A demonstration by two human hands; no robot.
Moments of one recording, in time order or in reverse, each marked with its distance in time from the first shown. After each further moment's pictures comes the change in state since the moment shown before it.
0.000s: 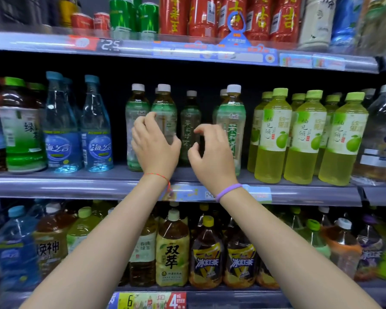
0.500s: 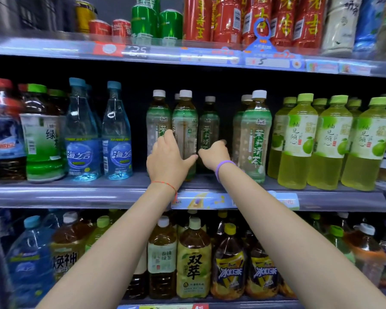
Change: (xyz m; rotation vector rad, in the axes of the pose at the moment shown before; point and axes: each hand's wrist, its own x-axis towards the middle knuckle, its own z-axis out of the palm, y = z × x) left_hand 0.015 -0.045 -0.003 0.155 -0.293 0.079; right_hand 0.052 0.018 0.089 0.037 -0.360 0.876
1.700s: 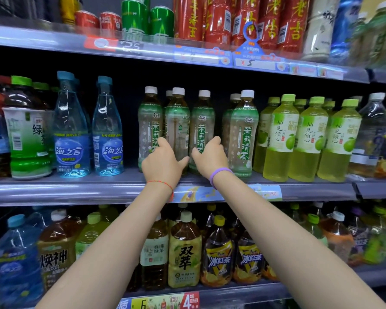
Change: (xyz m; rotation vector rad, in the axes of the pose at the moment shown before) left_hand -0.014 0.005 -0.005 0.061 -0.153 -0.072; right_hand -0.052 0.006 -0.015 -0.195 0.133 -0.158
